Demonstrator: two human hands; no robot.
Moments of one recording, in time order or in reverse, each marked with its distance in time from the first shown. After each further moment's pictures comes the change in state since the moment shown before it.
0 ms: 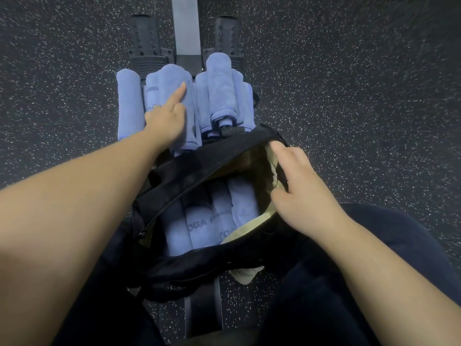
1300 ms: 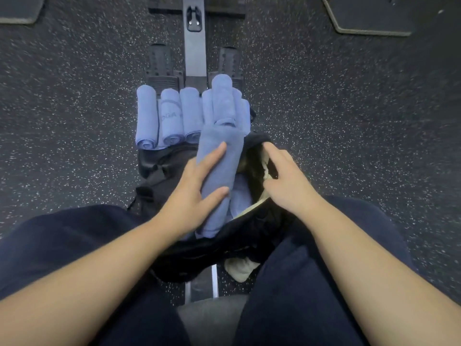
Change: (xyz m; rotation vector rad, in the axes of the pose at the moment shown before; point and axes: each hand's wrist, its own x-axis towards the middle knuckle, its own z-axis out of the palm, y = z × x) left_hand -0.183 -0.011 0.016 -0.234 -0.020 0.694; right_hand -0.010 -0.002 0.001 0.147 0.030 -0.024
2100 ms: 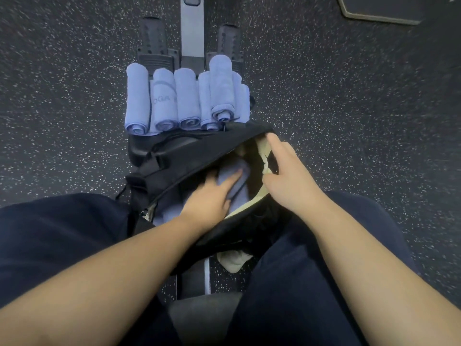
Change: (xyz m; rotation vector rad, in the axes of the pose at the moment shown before) left_hand 0.010 -0.042 0.072 0.529 -0.410 -0.385; right_hand 0.005 0.007 0.002 -0.082 0.001 0.020
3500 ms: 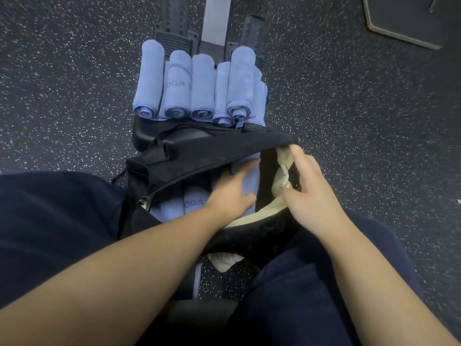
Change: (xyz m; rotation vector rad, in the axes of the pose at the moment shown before) left_hand 0.033 0.019 0.019 -0.495 0.101 -0.112; right_hand -0.011 0.000 -0.009 -0.013 -0.021 -0.068
